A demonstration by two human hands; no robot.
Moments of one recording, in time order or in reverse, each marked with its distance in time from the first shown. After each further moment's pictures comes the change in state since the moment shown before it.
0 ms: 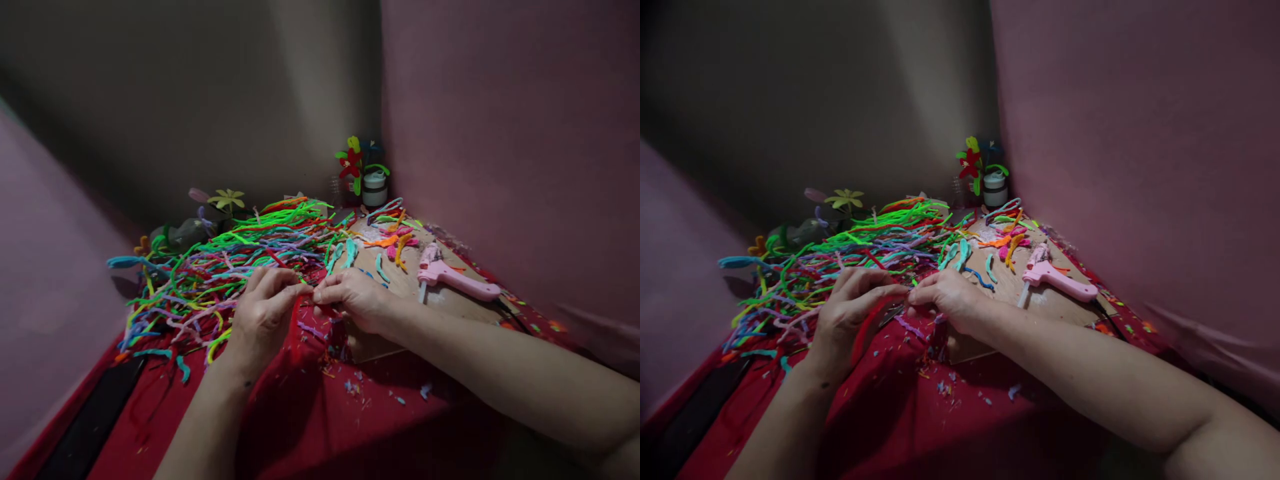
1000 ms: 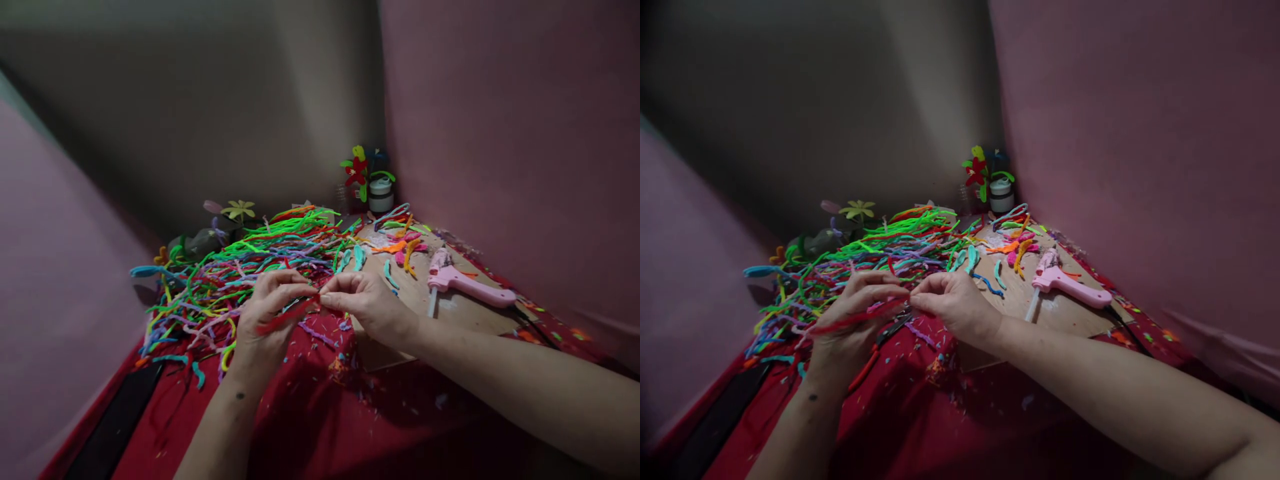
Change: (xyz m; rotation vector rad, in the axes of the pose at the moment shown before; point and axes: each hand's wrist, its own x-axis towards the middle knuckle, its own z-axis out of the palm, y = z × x) left_hand 0.004 0.014 -0.010 -0.515 0.097 -0.446; right_hand -0.021 -0.020 0.015 -0.154 0.039 -0.321
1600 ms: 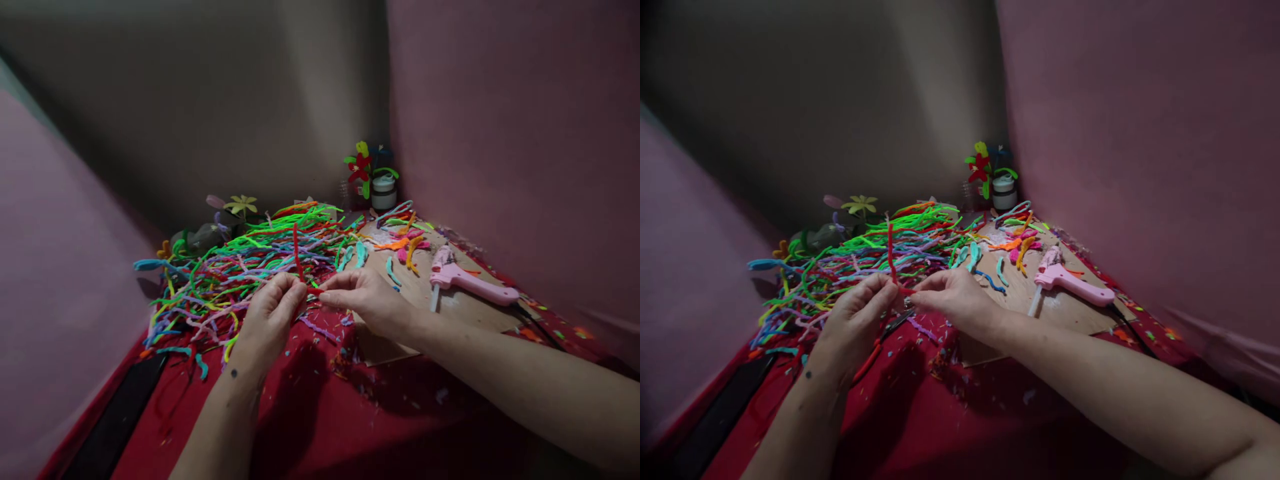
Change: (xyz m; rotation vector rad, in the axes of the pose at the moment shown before) left_hand 0.002 -0.002 0.003 -0.214 -0.138 -0.482; right_hand 0.001 0.003 0.000 -0.110 -0.001 0.075
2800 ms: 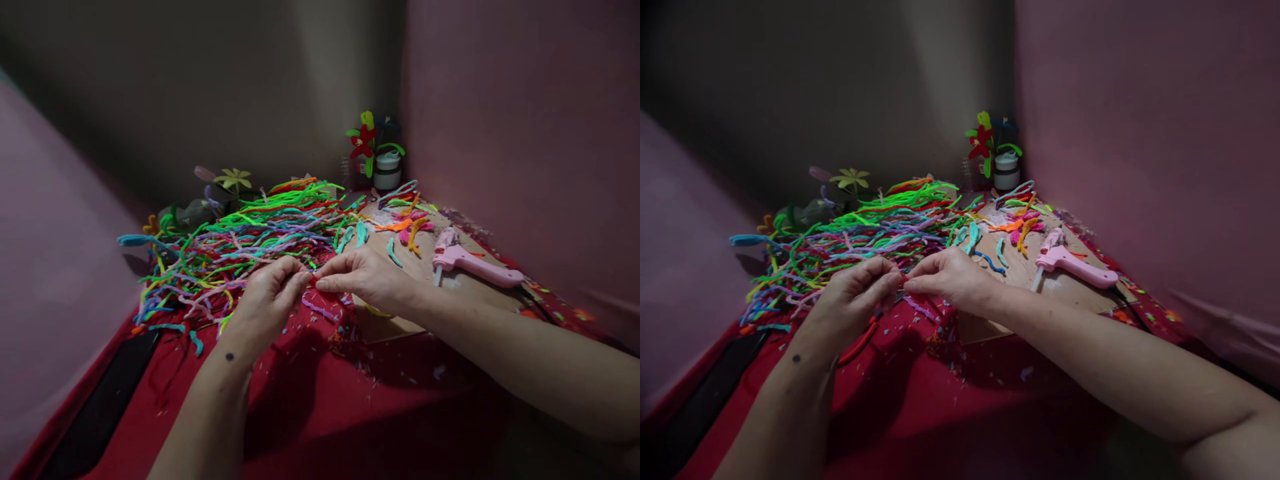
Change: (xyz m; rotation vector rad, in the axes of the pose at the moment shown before) left_hand -0.005 0.001 -0.003 0.191 -0.084 0.048; right_hand 0.001 -0.007 -0.004 -0.054 -0.175 0.072
